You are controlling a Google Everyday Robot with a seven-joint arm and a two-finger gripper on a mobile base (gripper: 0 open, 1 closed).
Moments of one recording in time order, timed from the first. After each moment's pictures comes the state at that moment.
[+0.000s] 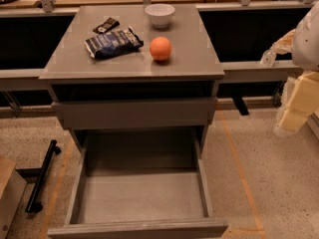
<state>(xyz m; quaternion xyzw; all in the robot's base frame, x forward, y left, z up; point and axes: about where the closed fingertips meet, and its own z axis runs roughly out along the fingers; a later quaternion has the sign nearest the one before) 0.438 -0.217 0.976 -0.60 0.78 -0.03 0.16</state>
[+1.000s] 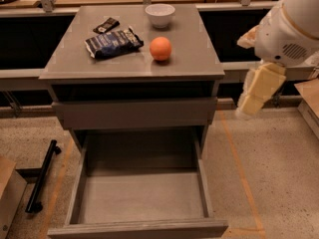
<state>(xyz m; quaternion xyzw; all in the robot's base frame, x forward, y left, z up) 0.485 -0.169 0.964 -0.62 0.75 0.01 0.21</state>
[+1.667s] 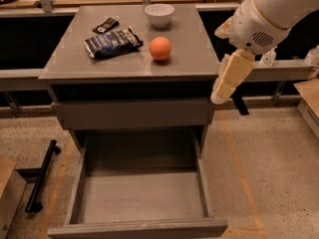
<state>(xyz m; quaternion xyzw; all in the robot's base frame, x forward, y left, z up) 0.528 -0.126 0.967 -0.63 0.73 0.04 0.25</state>
